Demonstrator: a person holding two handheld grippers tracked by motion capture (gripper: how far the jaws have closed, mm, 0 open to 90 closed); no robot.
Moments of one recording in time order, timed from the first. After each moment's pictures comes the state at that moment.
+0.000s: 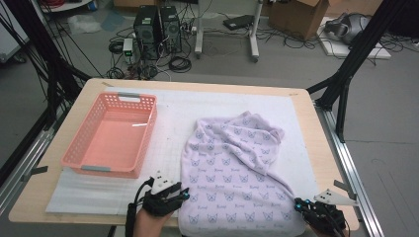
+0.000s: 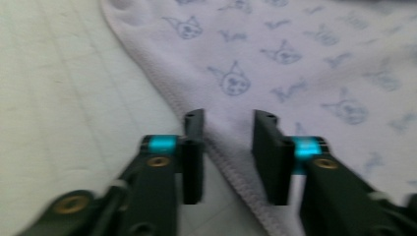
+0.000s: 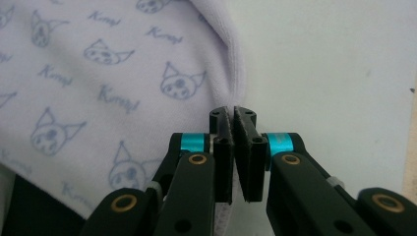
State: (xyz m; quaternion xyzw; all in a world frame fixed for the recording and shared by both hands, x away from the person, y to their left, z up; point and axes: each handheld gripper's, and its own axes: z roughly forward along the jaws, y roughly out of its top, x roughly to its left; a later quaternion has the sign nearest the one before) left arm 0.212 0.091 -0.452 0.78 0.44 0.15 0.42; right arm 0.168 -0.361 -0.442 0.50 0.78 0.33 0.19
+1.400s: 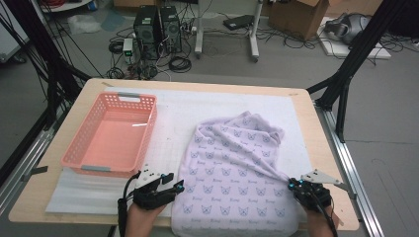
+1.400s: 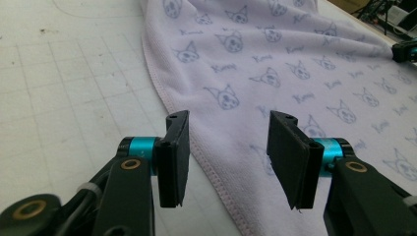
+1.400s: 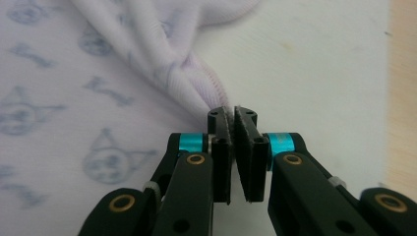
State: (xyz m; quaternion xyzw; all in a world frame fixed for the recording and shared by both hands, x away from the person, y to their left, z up) left arm 0.226 0.117 -0.445 0.73 0.44 0.14 0.50; right arm 0.224 -0.349 -0.444 0.51 0.76 0.30 0.26
